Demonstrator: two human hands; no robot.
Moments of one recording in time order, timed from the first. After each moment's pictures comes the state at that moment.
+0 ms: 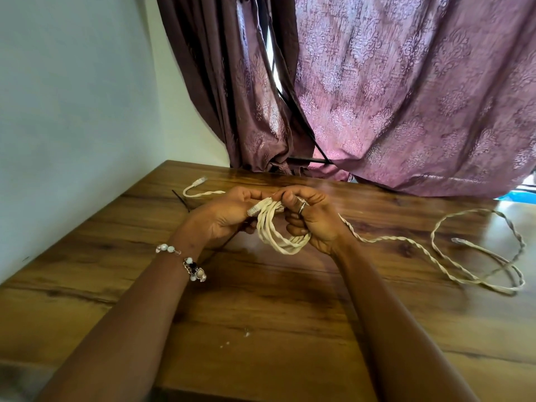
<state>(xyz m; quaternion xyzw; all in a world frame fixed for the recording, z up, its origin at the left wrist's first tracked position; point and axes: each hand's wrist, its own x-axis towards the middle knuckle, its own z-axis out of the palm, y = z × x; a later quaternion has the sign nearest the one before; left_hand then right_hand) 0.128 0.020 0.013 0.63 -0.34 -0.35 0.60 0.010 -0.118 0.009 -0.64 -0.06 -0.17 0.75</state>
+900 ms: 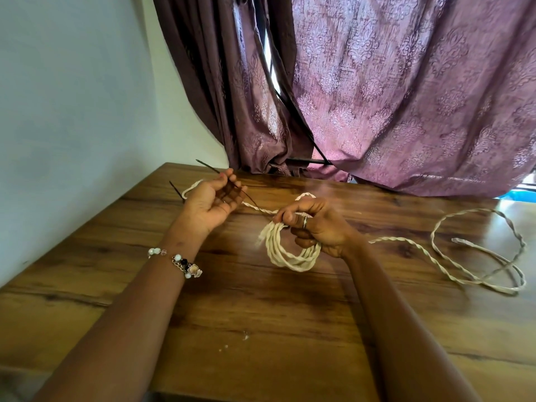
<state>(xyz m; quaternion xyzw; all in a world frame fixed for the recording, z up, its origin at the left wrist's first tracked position) 0.150 0.025 0.021 0.32 -0.03 -0.31 0.89 -0.002 -0.135 0.007 -0.72 -0.05 -0.09 0.69</state>
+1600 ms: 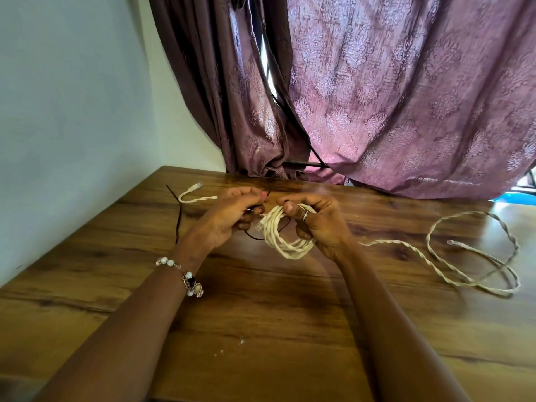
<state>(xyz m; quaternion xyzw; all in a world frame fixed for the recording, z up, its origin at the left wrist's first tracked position) 0.114 0.016 0.019 0.61 -0.32 -0.26 0.68 0.000 -0.129 0.008 -0.68 -0.02 -0.24 0.69</state>
